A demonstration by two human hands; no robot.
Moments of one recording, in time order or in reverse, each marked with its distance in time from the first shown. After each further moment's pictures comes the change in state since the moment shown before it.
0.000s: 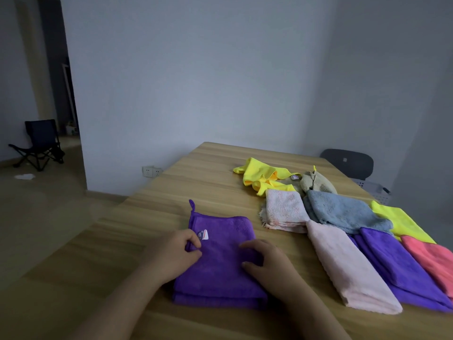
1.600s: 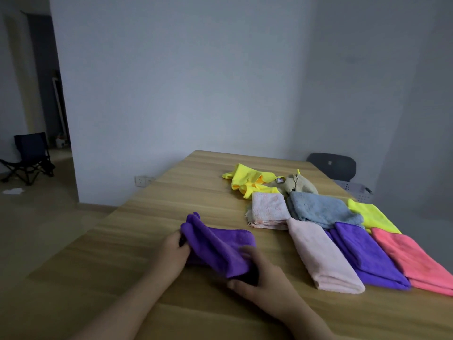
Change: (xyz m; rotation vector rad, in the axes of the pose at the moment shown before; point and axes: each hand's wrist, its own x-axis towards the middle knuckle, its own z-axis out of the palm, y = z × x) left_hand -0.004 0.015 0.028 -0.426 0.137 -0.107; right_hand -0.057 0.001 -0.011 0.124 -0.028 -0.032
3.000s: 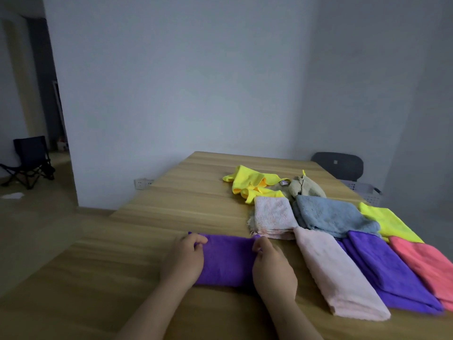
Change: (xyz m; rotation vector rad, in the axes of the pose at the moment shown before) left_hand 0.025 0.017 0.034 0.144 0.036 -0.001; right_hand 0.059 0.000 0.007 -0.151 0.375 0.399
